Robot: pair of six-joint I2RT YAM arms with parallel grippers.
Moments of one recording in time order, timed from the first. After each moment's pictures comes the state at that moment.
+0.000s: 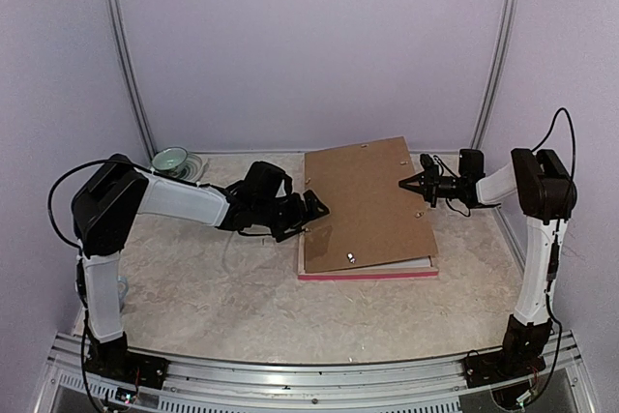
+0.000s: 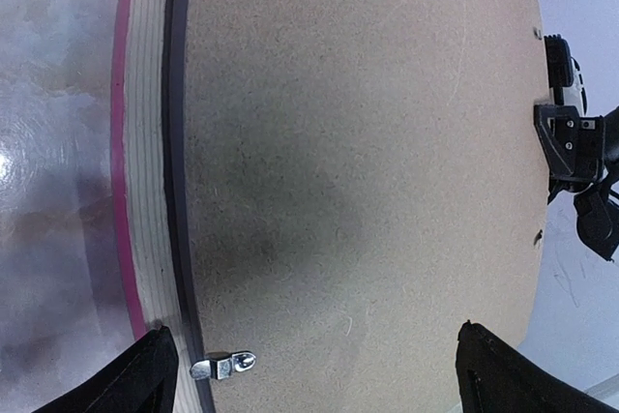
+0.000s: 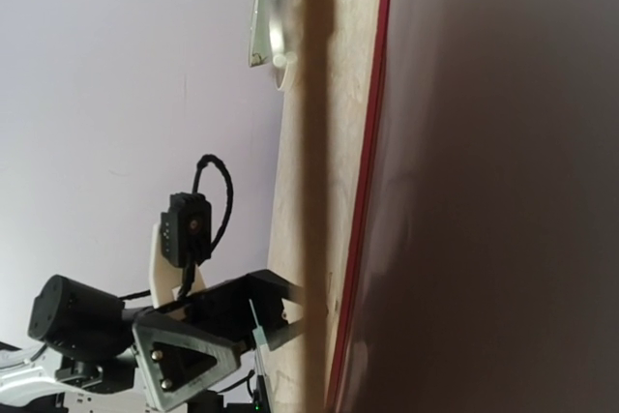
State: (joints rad) left arm -0.74 2.02 1.25 0.14 0.21 -0.95; right arm 0.02 2.16 1.21 0.54 -1.26 0.96
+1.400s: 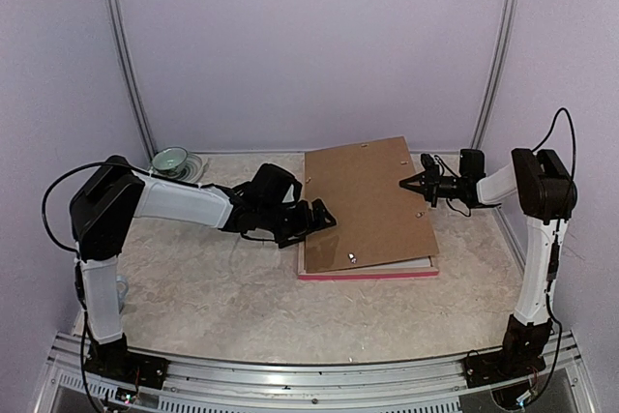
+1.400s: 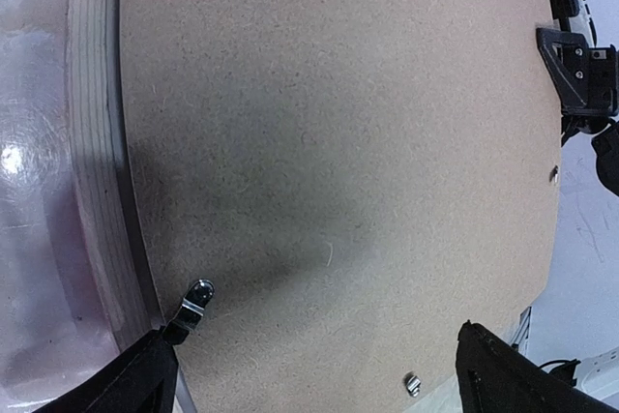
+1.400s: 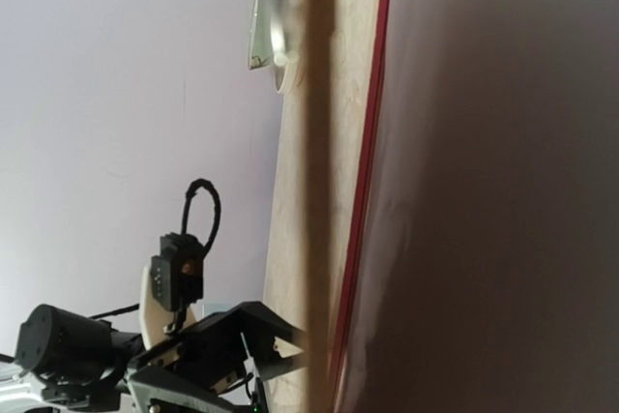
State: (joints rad) left arm -0.79 2.00 1.27 0.04 0.21 -0.89; right arm 0.02 2.16 1.21 0.54 -1.25 0.96
